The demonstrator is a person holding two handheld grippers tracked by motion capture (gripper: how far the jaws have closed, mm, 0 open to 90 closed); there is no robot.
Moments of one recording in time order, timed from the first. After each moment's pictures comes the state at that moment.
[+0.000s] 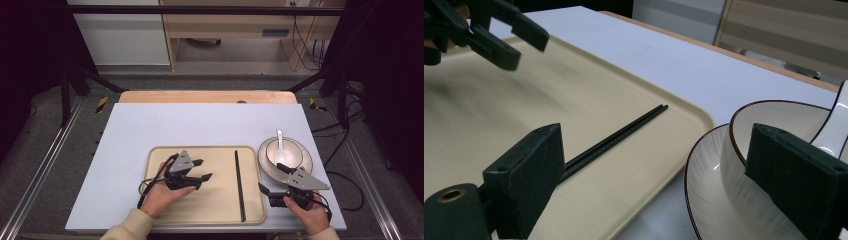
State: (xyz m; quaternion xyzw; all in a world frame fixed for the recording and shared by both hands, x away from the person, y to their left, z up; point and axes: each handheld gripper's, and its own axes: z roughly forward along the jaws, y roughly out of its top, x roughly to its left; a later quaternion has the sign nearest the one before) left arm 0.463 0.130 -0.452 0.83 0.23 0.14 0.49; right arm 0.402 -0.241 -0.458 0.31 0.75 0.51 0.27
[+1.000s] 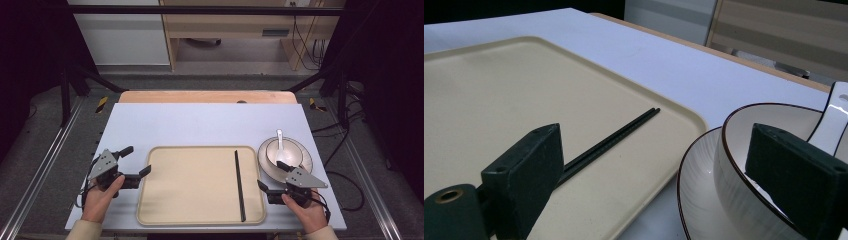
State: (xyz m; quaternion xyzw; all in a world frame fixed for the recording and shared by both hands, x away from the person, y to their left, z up) left arm 0.444 0.293 -0.441 0.72 0.30 0.26 0.57; right arm 0.408 -0.238 -0.458 0.32 0.75 0.51 0.28
